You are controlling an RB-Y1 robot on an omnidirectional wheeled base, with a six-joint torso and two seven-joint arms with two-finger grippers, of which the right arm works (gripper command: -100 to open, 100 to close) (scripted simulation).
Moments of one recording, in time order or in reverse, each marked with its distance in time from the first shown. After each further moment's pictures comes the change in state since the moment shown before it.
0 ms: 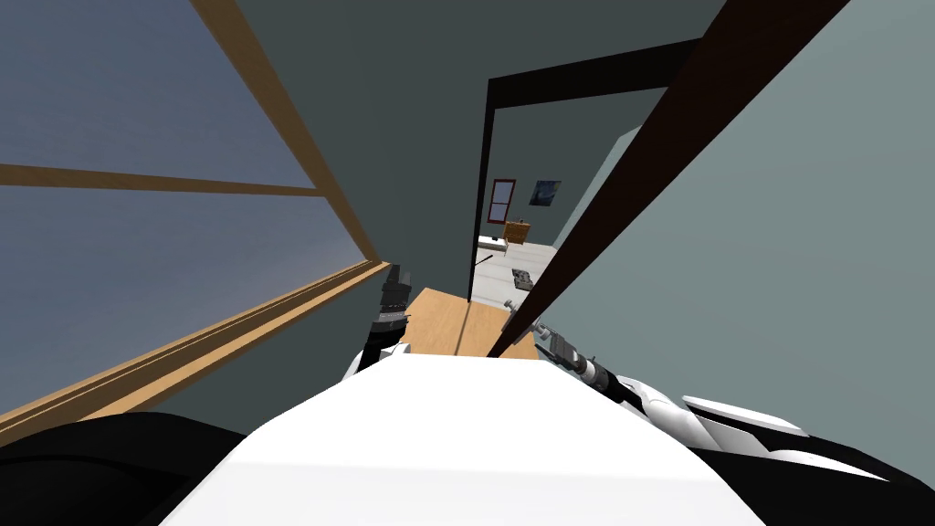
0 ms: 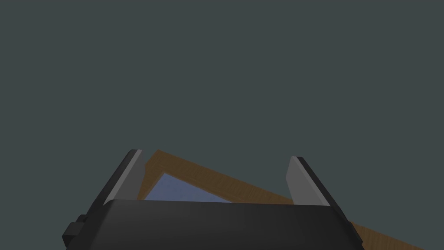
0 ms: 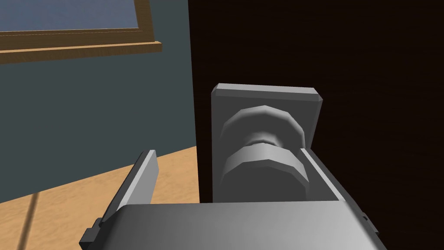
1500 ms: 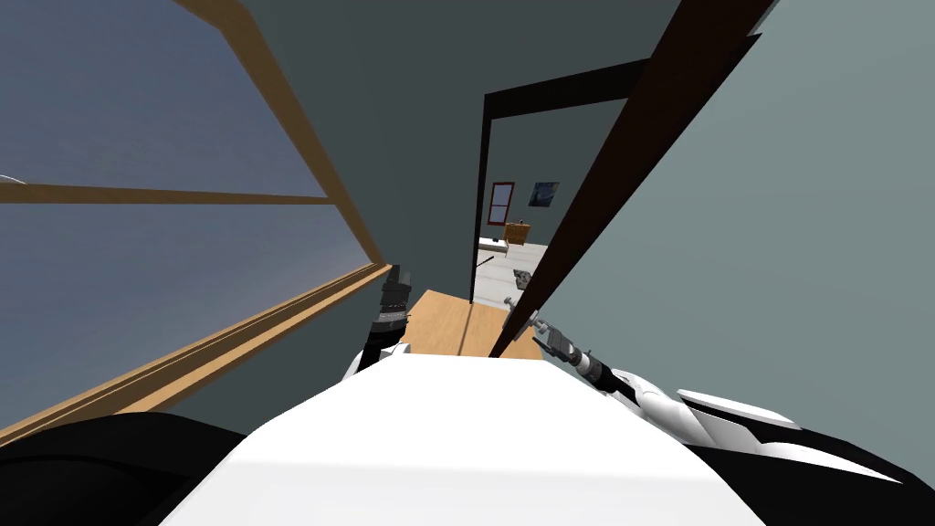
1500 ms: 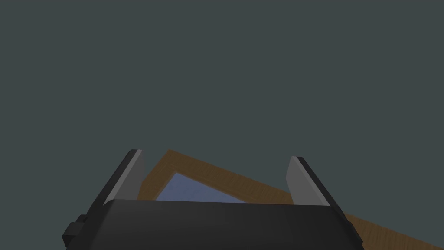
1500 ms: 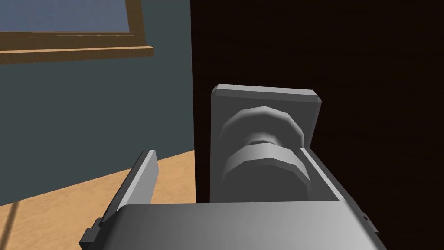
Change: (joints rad) arm -0.028 0.001 -0.019 -0.004 -0.018 0.052 0.001
